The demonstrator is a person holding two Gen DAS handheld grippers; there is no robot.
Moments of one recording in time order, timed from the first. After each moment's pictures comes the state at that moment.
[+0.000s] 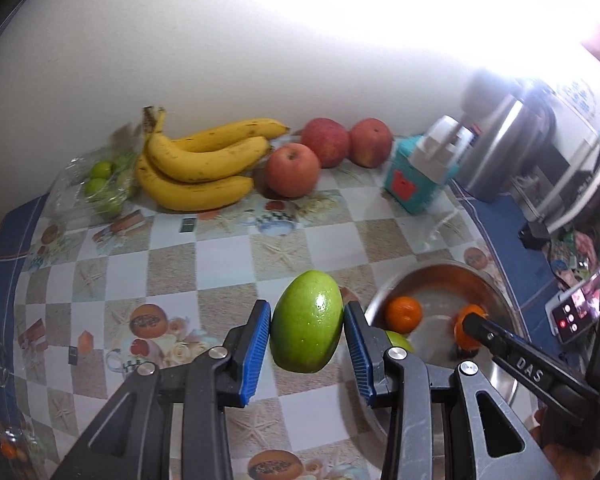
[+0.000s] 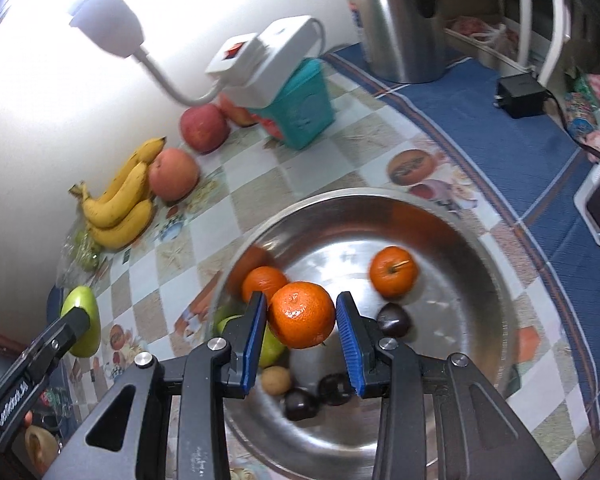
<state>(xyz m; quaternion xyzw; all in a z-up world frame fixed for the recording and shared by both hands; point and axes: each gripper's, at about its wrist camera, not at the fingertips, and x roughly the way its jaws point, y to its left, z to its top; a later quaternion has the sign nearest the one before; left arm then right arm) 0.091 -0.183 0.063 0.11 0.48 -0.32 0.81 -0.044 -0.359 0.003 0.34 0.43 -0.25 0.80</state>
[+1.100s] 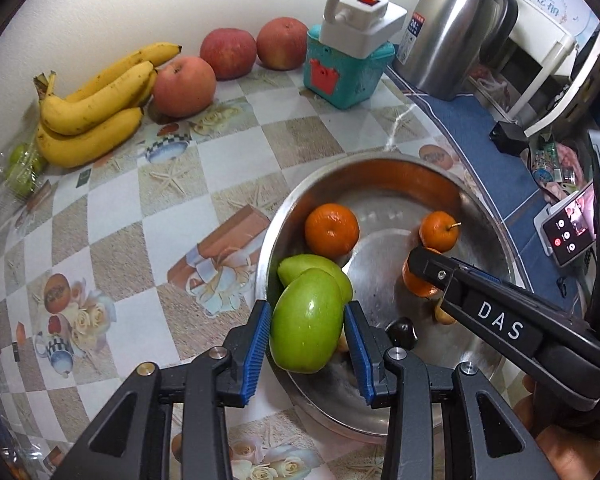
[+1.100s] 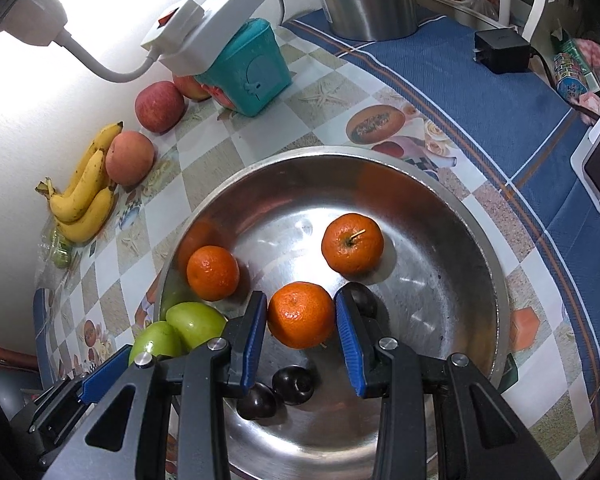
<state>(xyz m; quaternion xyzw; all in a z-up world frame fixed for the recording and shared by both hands) 0.045 -0.241 -0.003 0.18 0.55 -0.38 0.72 -0.050 -0.374 -0.032 0.36 0.47 -0.27 0.76</state>
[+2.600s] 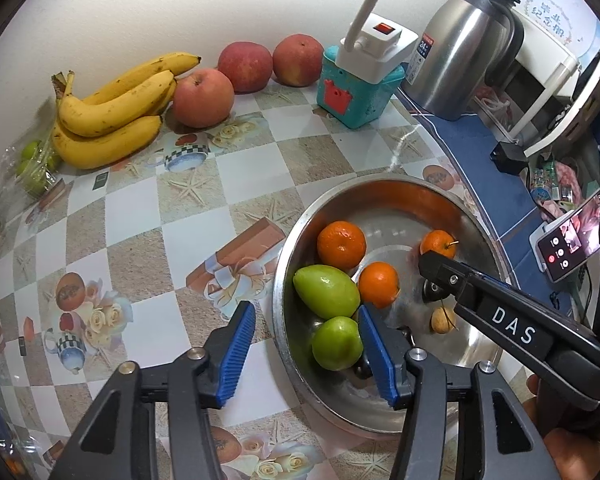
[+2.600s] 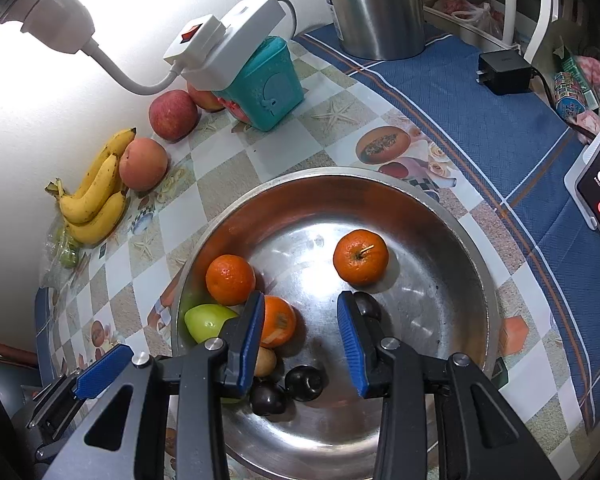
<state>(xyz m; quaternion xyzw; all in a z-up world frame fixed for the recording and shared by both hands) 0.052 -0.229 0.015 0.16 0.54 -0.37 0.74 -0.050 -0.369 -0.015 0.35 0.46 -0.27 0.77</state>
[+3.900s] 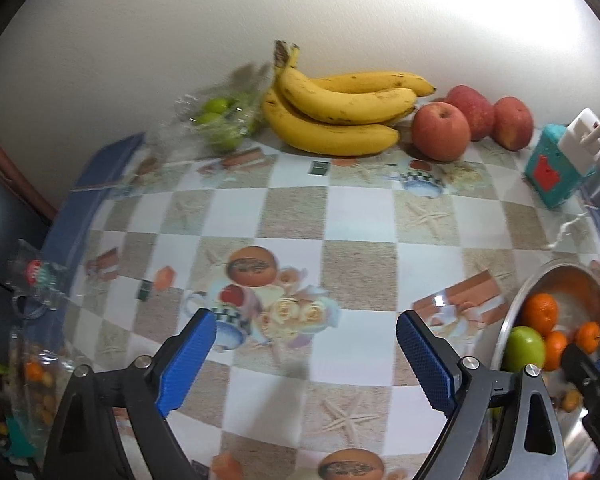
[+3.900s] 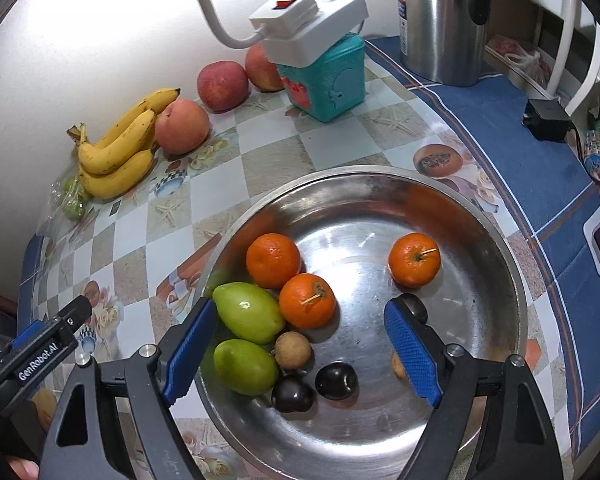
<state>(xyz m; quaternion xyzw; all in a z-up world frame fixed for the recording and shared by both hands) 0.108 -0.138 0.010 0.14 0.49 -0.09 0.85 -0.024 -0.330 -0.013 0.26 0.48 -0.23 0.81</state>
